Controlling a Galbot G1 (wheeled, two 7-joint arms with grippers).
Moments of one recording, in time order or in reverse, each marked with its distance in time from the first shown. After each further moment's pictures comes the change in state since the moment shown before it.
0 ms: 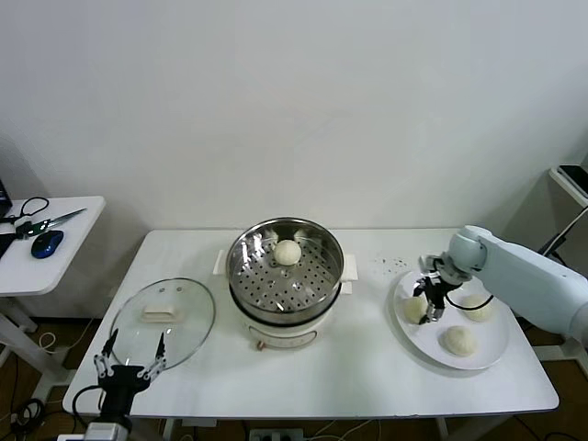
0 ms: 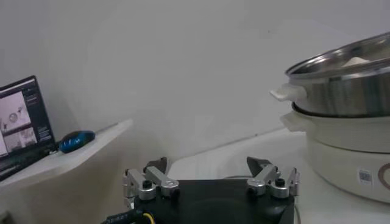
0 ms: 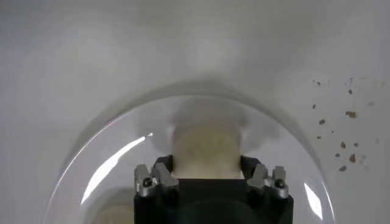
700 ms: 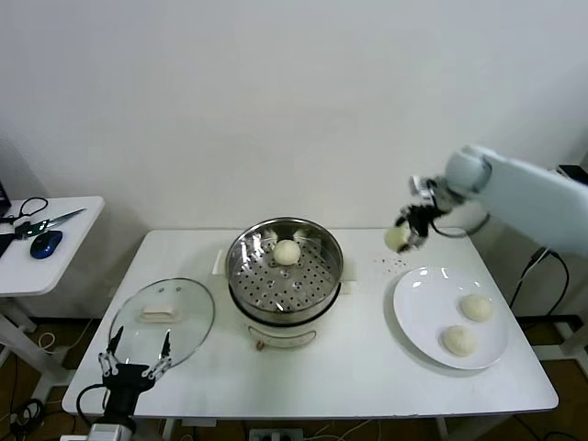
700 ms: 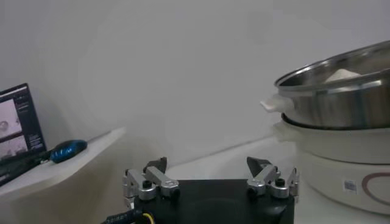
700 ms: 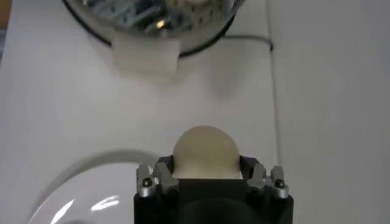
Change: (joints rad) left arm 0.008 0.002 0.040 -0.034 0.010 0.000 0.001; right arm 0.586 0.220 -0.398 0.034 0.510 -0.072 0.016
